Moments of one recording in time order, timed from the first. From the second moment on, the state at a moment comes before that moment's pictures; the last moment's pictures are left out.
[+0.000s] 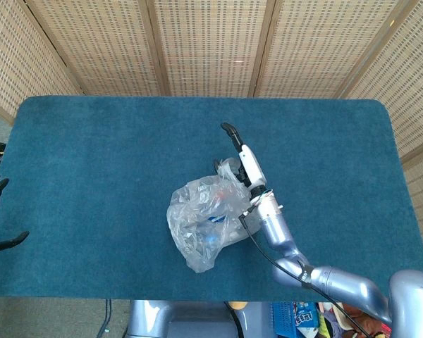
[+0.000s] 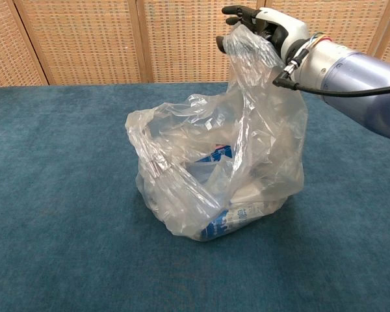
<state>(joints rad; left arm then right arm) -0.11 -1.06 -0.09 -1.64 1.43 1.46 -0.04 0.82 -1.72 0.52 -1.41 -1.01 0.98 0.43</state>
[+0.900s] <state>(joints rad) -0.14 -1.04 -0.06 -1.65 1.53 1.44 -0.21 0.72 -1.56 0.42 -1.49 -1.18 1.03 0.35</state>
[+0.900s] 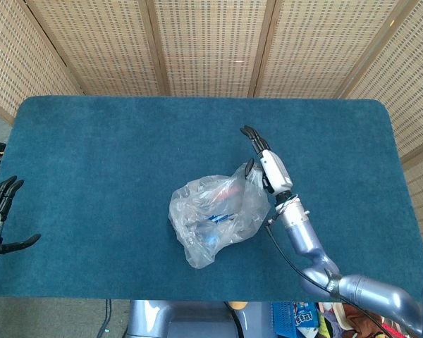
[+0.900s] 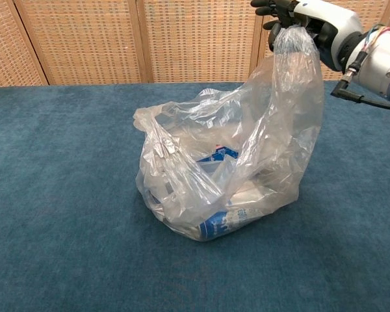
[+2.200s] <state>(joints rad) -0.86 -1.01 0.26 -1.67 1.93 0.94 -2.01 0.76 -1.51 0.43 -1.55 -1.12 1.04 0.21</state>
